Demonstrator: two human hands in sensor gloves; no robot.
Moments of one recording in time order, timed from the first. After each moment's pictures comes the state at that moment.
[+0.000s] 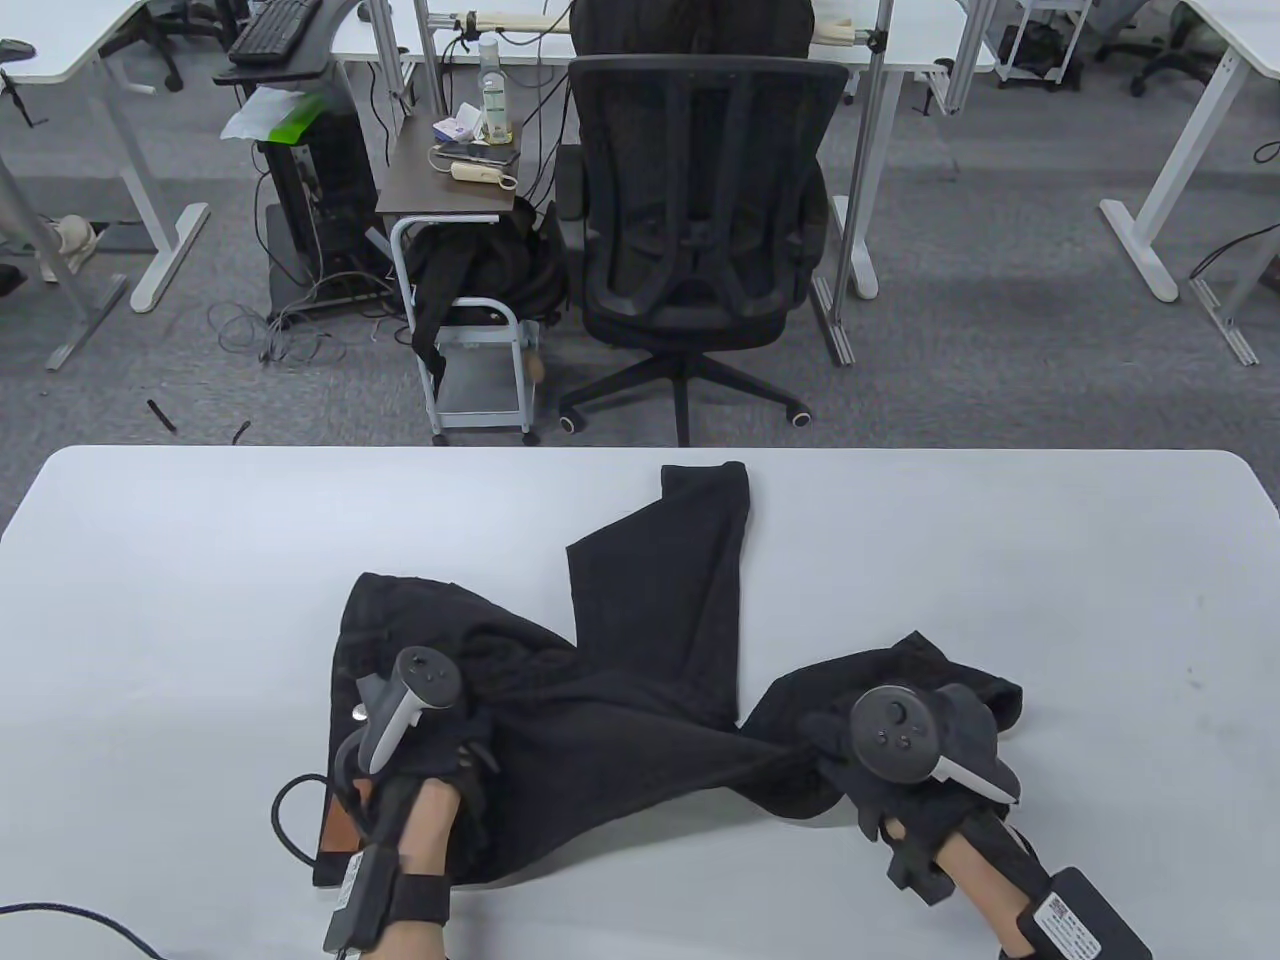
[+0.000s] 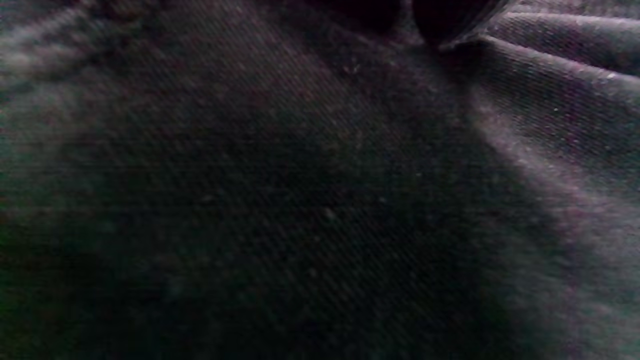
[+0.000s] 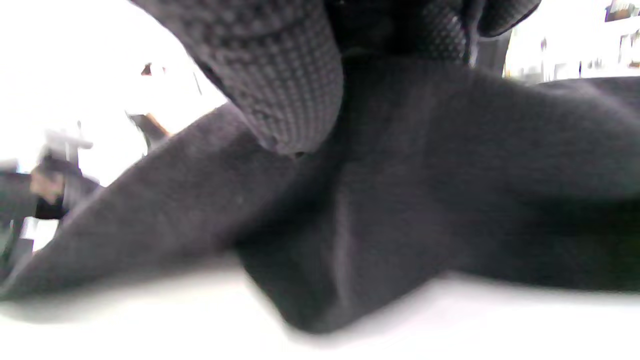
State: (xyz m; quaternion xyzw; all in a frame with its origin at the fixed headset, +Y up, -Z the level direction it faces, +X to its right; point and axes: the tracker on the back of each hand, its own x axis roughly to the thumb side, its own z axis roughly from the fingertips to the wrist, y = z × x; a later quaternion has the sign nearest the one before) left_hand -0.254 -0.813 -0.406 -0.21 0.19 0.22 0.93; right_hand 0.185 -0.692 -0.322 0.20 0.11 0.97 0.08
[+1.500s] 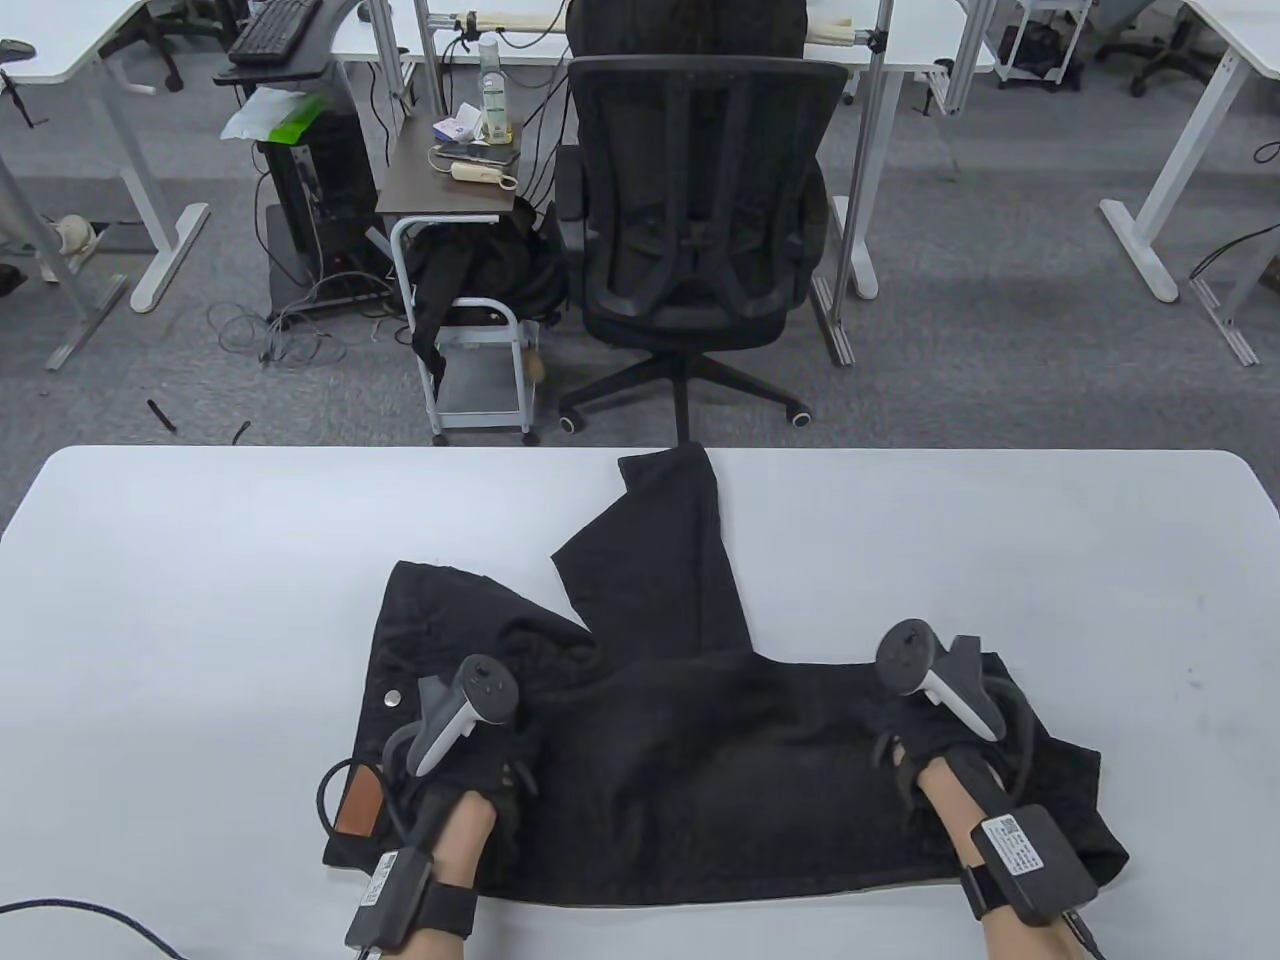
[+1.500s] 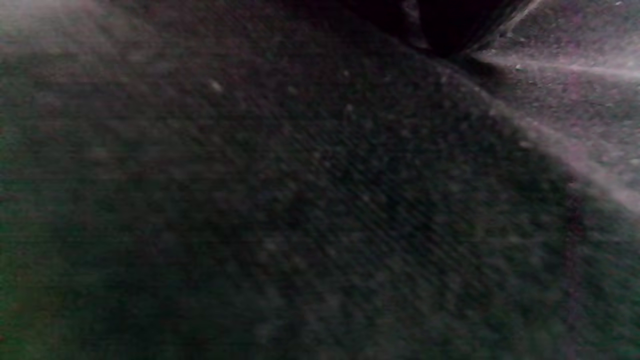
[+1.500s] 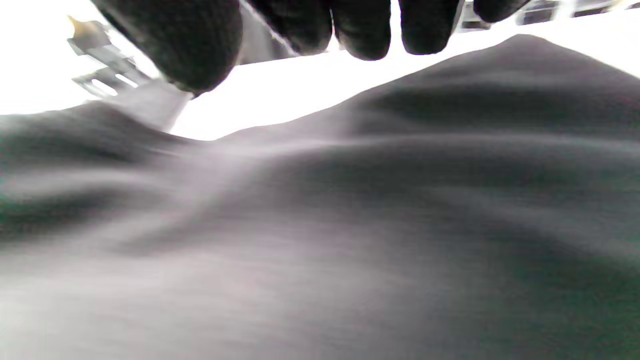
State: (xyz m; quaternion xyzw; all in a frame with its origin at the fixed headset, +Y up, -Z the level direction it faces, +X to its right) left_hand -0.196 -0.817 -0.408 -0.22 0.07 0.15 0.96; right_hand 0.212 -0.747 -0.417 -0.02 0.10 0.99 0.13
